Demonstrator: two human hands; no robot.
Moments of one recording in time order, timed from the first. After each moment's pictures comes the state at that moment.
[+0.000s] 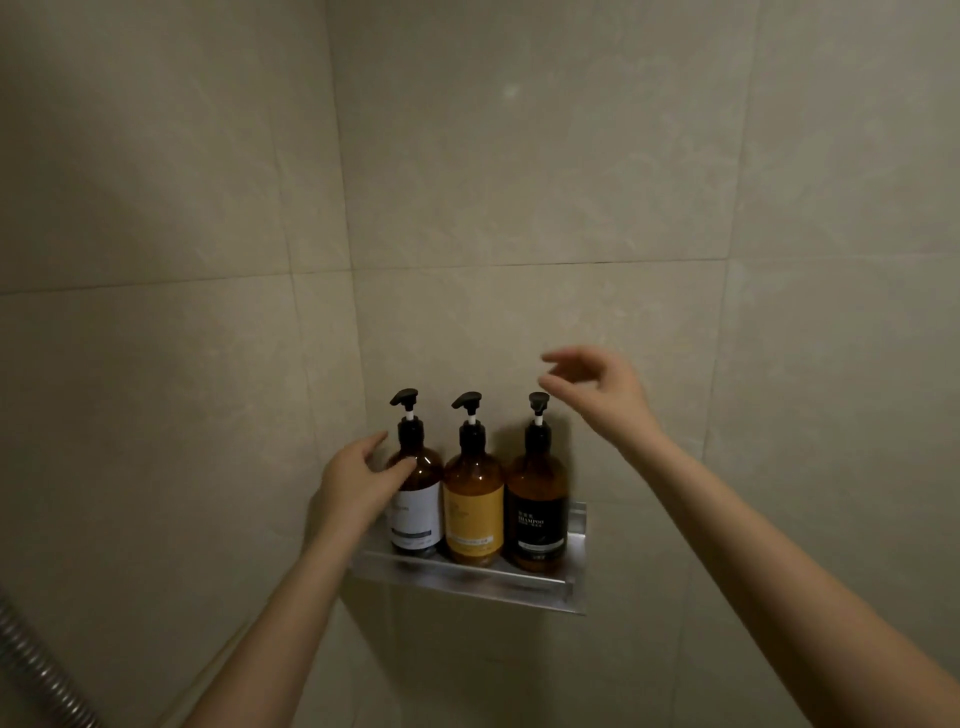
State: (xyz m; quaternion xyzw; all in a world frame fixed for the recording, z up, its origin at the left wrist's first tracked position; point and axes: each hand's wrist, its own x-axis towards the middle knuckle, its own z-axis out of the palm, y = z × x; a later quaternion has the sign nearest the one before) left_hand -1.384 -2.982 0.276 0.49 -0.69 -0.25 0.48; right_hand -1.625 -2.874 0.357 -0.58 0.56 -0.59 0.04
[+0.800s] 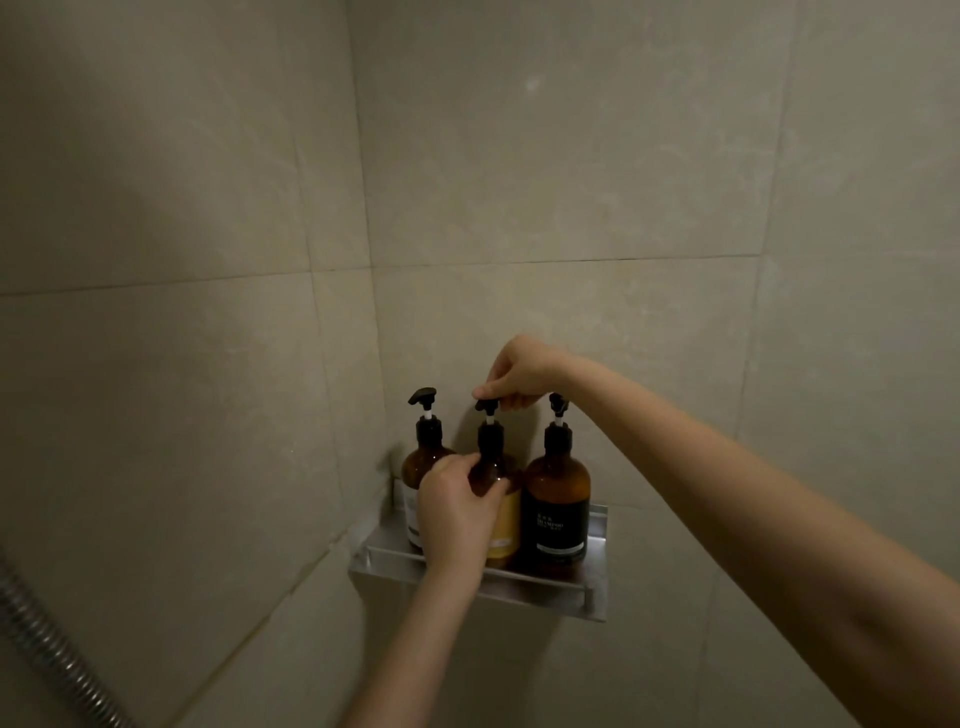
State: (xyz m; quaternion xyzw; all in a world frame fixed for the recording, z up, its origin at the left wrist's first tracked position) left_hand -1.454 -2.919 0.263 0.45 -0.70 -0.13 0.54; right_hand -1.578 -2.949 0.409 -0.67 0.69 -0.24 0.16
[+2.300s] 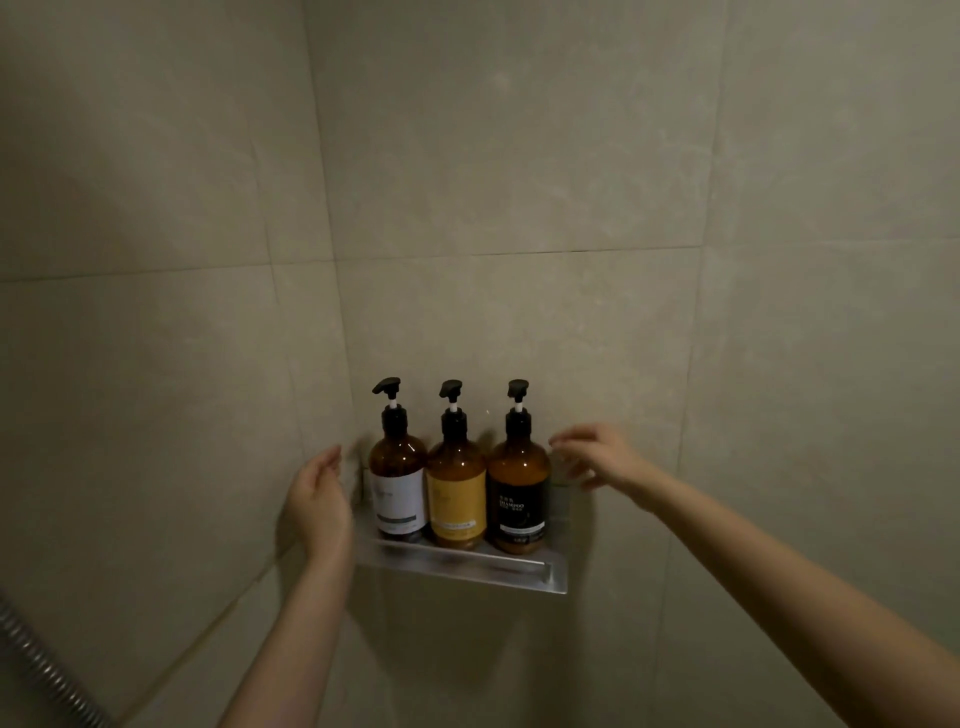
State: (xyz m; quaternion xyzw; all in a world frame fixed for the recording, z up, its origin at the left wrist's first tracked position) left_hand -1.386 -2.976 0.243 0.45 -0.44 -0.39 0.66; right_hand -1.661 -2.865 0.292 -0.53 0.69 -0.42 0.24
